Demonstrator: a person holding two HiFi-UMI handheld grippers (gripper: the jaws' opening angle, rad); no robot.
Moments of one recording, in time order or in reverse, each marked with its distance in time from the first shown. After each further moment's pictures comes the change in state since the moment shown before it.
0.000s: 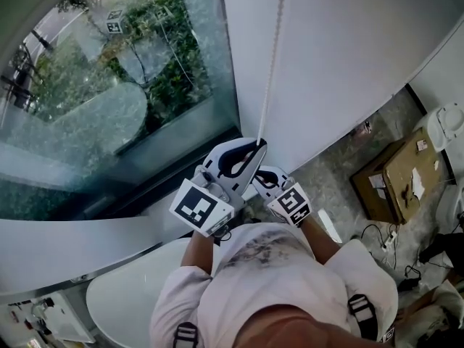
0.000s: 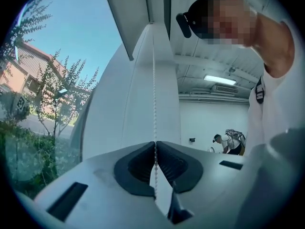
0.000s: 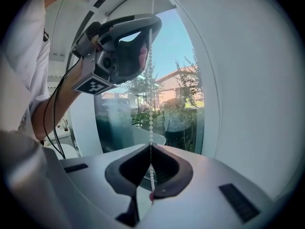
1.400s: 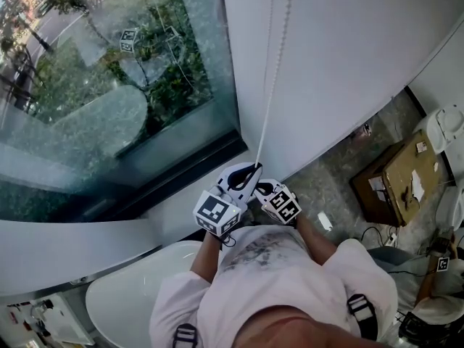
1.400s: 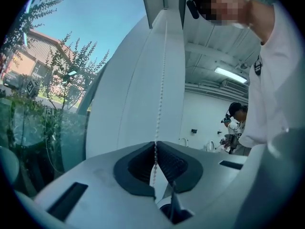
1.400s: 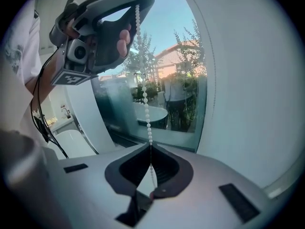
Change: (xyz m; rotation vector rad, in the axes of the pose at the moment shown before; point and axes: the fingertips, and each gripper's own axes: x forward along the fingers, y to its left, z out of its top) left arm -0.016 -0.003 -0.146 -0.140 0.165 0.050; right arm 0.028 -0.003 -0.142 0.059 0.295 0.034
